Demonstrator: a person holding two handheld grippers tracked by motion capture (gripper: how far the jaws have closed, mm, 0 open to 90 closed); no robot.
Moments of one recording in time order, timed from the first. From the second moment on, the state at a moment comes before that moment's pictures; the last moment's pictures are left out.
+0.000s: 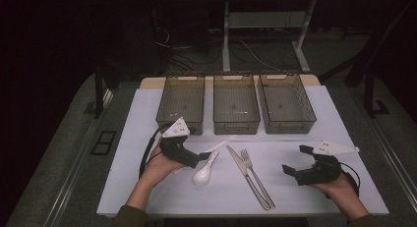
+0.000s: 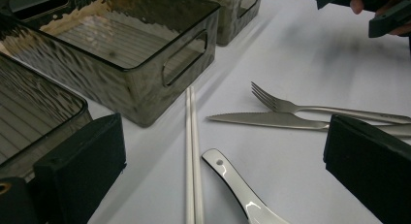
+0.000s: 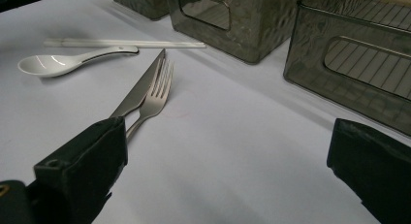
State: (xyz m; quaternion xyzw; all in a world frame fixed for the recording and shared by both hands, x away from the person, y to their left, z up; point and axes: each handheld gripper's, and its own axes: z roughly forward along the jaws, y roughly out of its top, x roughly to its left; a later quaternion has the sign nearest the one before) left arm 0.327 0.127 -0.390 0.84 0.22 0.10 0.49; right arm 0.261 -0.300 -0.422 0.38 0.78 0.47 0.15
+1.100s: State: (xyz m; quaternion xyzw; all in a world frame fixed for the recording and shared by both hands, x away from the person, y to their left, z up) left arm 0.354 0.137 -0.417 0.86 0.28 0.05 0.41; right arm 0.261 -0.299 -0.422 0.38 0.79 0.46 0.15
